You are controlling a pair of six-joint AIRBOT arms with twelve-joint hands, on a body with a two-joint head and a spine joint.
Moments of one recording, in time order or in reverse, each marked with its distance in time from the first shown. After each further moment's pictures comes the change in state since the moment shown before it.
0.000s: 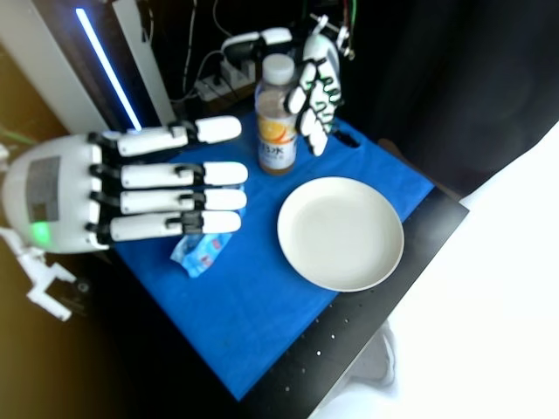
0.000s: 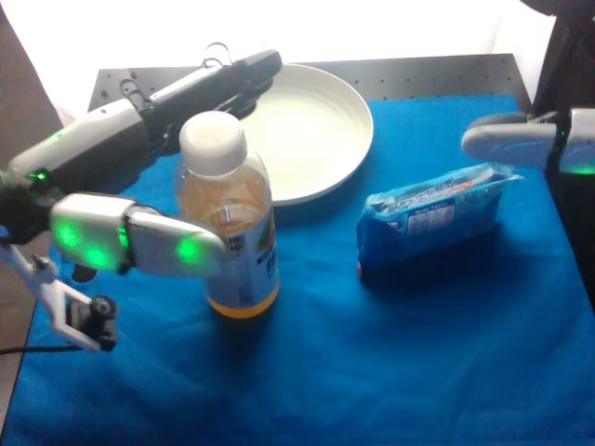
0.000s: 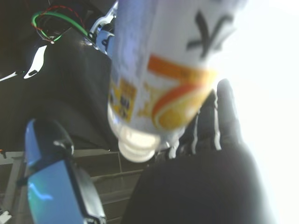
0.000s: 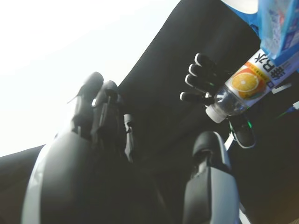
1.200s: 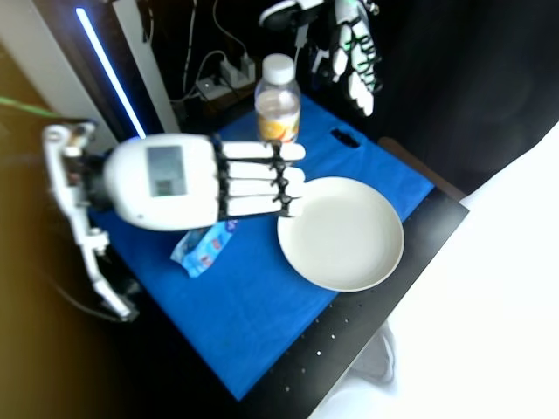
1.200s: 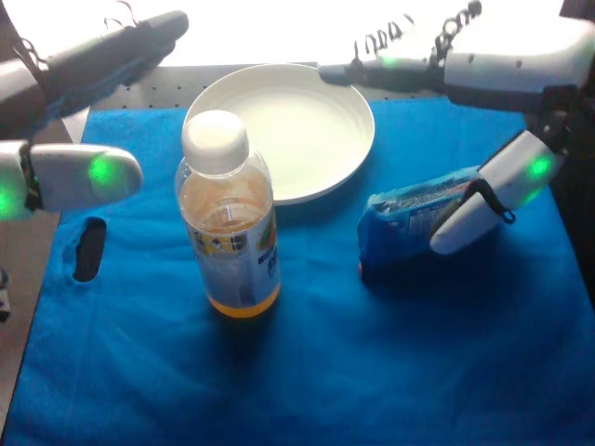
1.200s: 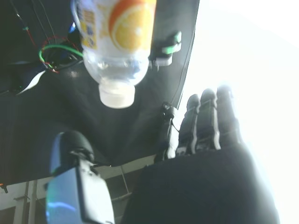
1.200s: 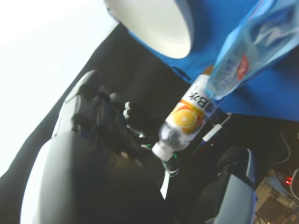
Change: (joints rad) left arm 0.033 0.200 -0.056 -0.021 0.031 0.062; right arm 0.349 -0.109 0.170 -0.954 -0.556 0.549
